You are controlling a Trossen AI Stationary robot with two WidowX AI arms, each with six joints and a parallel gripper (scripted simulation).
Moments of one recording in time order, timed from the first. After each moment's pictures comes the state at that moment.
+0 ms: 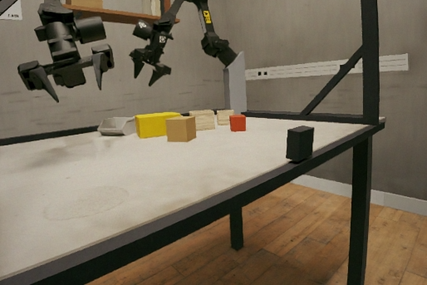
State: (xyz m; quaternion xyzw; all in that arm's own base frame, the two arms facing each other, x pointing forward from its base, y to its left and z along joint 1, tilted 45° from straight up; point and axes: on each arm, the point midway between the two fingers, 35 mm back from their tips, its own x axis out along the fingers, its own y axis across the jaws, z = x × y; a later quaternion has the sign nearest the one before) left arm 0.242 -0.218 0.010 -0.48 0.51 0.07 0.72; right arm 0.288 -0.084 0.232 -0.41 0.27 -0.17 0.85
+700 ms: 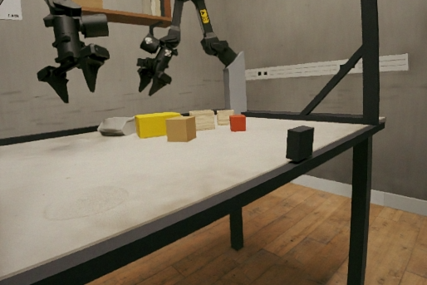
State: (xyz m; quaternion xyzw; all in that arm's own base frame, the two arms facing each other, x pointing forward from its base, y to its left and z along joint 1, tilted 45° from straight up) left arm 0.264 -0.134 0.065 -0.13 0.43 0.06 0.89; right arm 0.312 -0.098 0.192 -0.24 0.16 -0.12 0.95
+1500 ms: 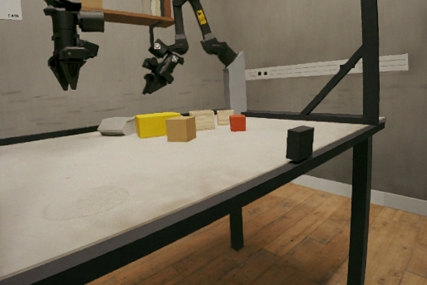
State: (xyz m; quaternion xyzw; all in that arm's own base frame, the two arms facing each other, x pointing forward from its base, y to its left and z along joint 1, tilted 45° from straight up) left arm 0.253 -0.063 0.117 0.17 0.42 0.08 0.89; right arm 0.306 -0.103 0.181 -0.14 0.05 -0.06 0.99
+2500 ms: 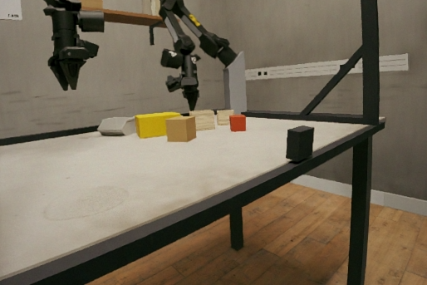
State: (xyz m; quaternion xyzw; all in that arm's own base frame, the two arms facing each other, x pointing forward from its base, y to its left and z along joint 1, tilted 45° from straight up) left arm 0.253 -0.063 0.117 0.18 0.42 0.08 0.89; right arm 0.313 0.051 0.033 0.20 0.34 -0.10 0.91
